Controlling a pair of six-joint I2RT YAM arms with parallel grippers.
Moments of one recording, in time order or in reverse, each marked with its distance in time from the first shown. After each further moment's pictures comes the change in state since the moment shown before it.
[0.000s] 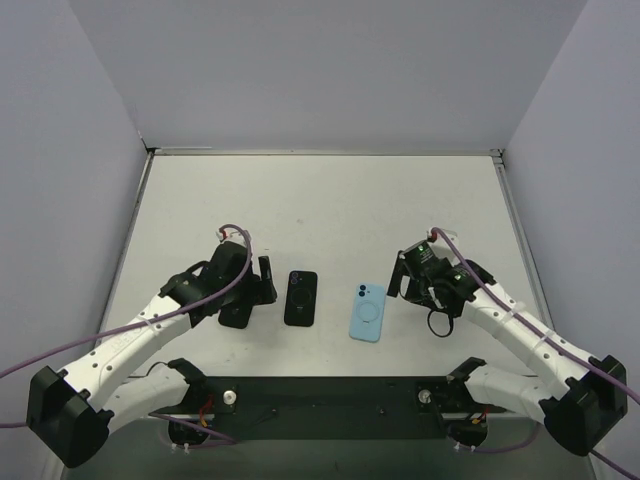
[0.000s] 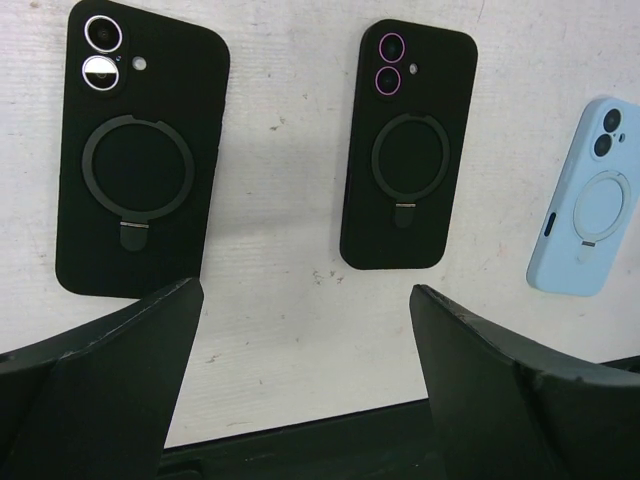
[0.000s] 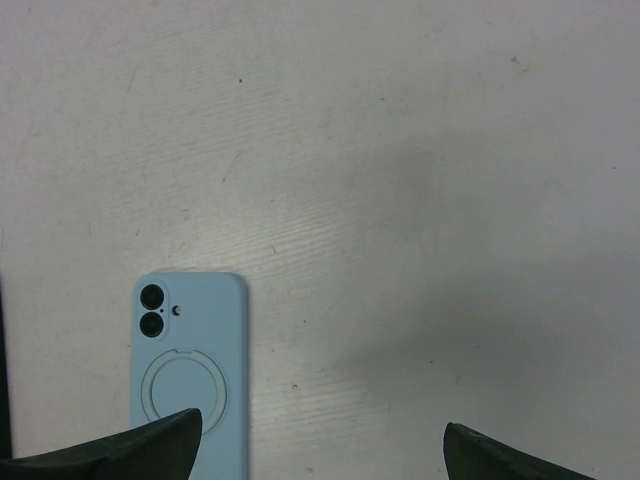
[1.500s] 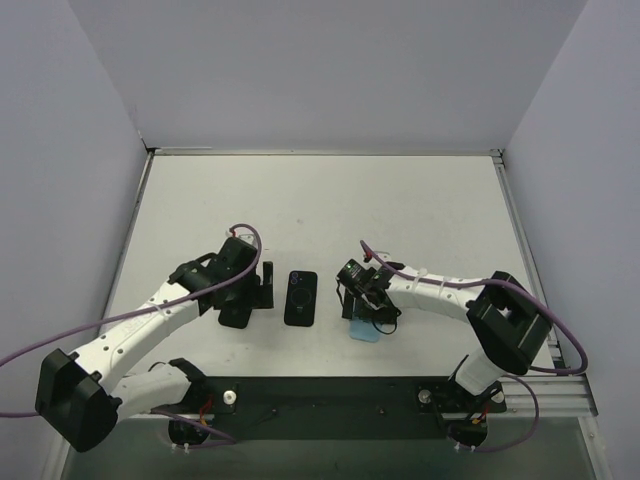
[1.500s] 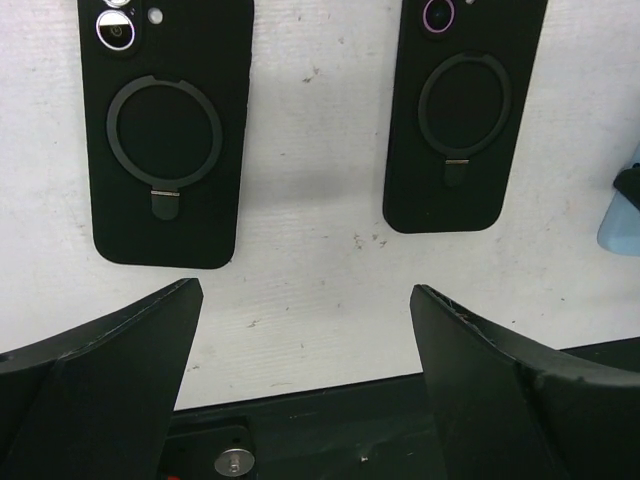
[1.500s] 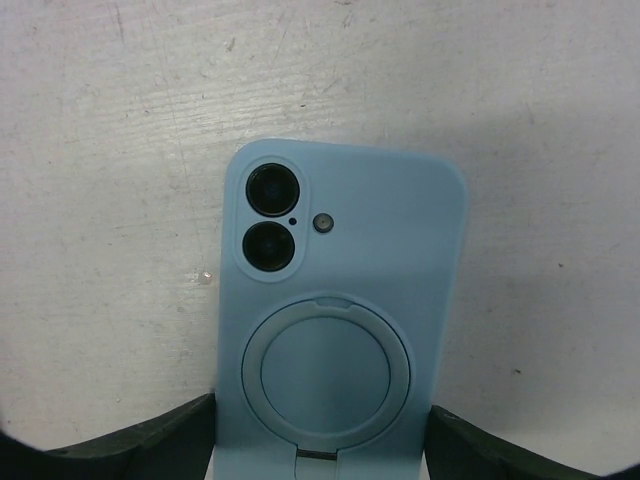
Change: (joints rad) left arm 0.010 0.075 0.063 -0.119 0.013 0.089; right arm 0.261 0.538 0.025 0.255 -0.109 0.176
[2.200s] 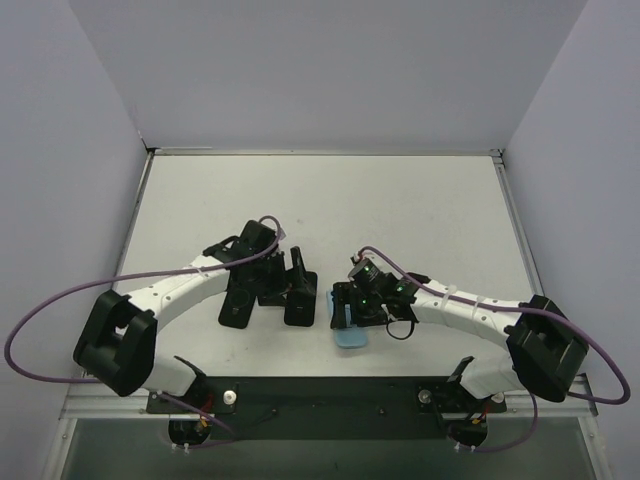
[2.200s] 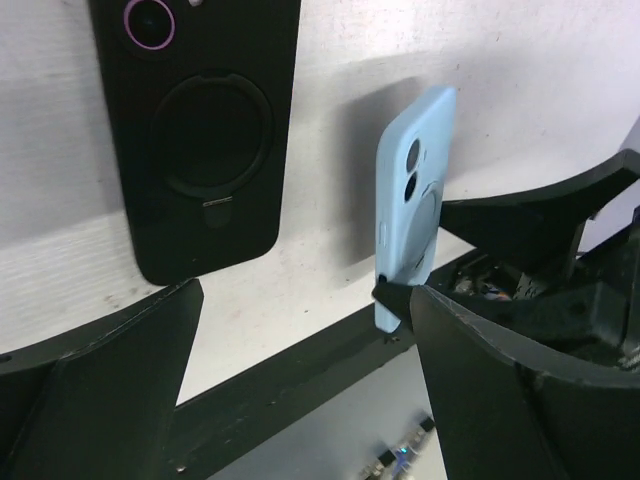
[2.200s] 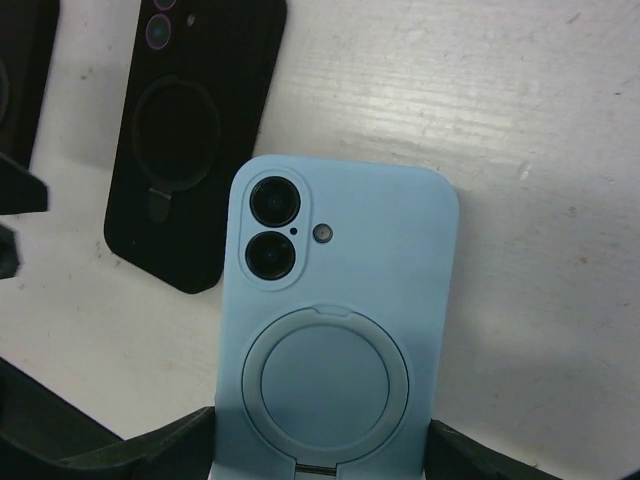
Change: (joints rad) left arm 0.056 0.320 0.060 0.282 0.470 -0.203; right arm 0.003 -0.218 -0.123 0.222 -0.300 -0.237
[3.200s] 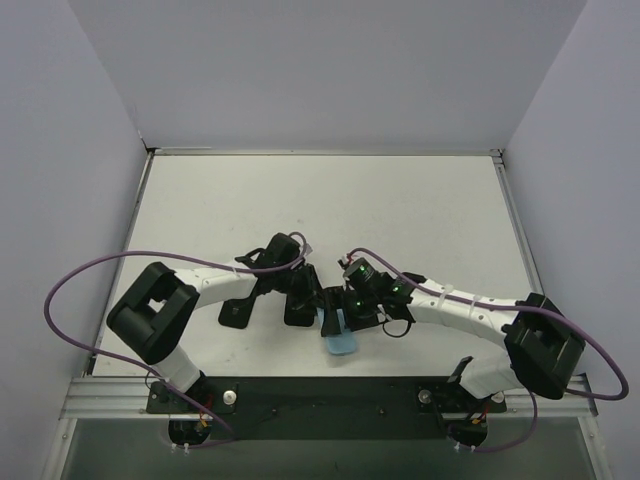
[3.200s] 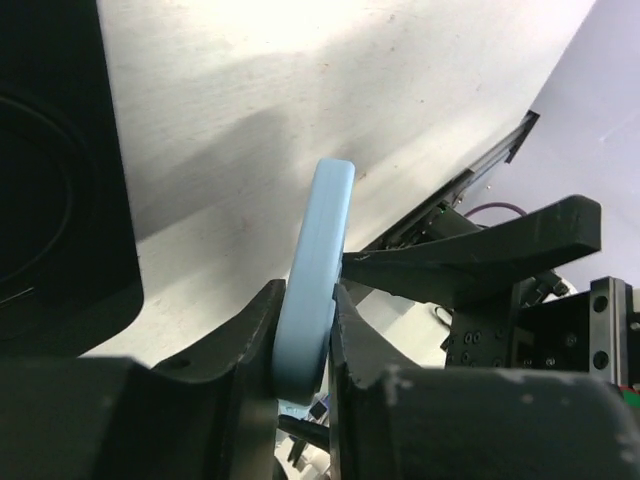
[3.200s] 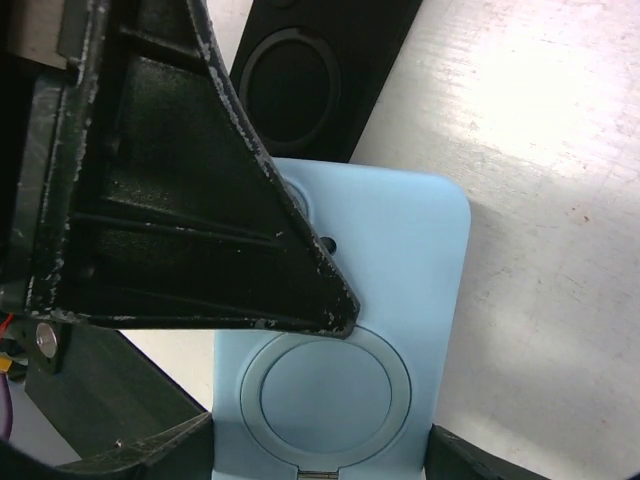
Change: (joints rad) left arm -0.116 0.247 -0.078 0.404 0.216 -0.281; right arm 0.032 0.019 0.018 0.050 -0.169 -0.076
